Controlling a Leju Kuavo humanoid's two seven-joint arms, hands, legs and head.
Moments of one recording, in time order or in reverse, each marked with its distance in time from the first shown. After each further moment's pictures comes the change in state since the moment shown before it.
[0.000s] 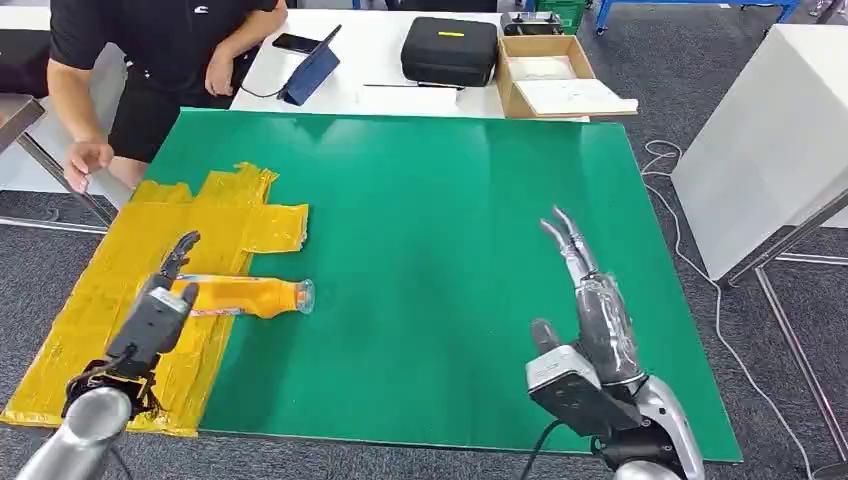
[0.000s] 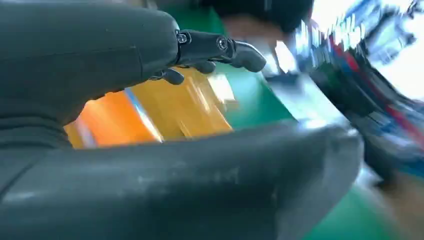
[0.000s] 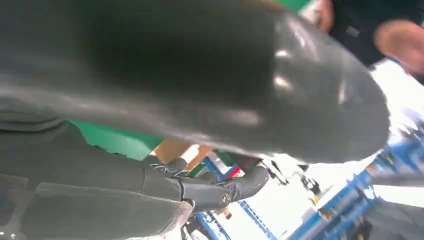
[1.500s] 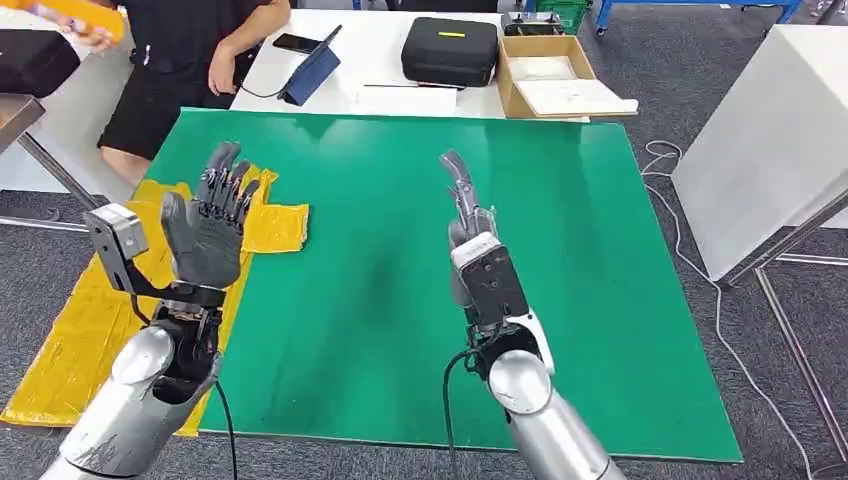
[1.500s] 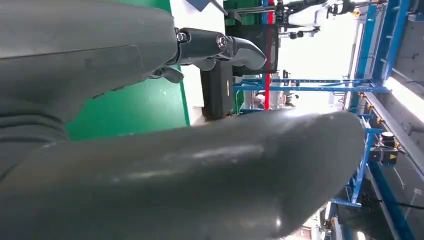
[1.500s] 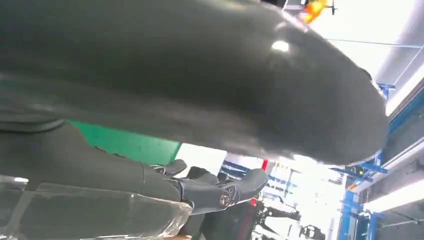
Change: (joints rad) left arm -0.250 -0.147 -0.238 -0.109 0.446 0.160 -0.002; right arm -0.339 0.329 0.173 0.563 -0.372 -0.118 -0.178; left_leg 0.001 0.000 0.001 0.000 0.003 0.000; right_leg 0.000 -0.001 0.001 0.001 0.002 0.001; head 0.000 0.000
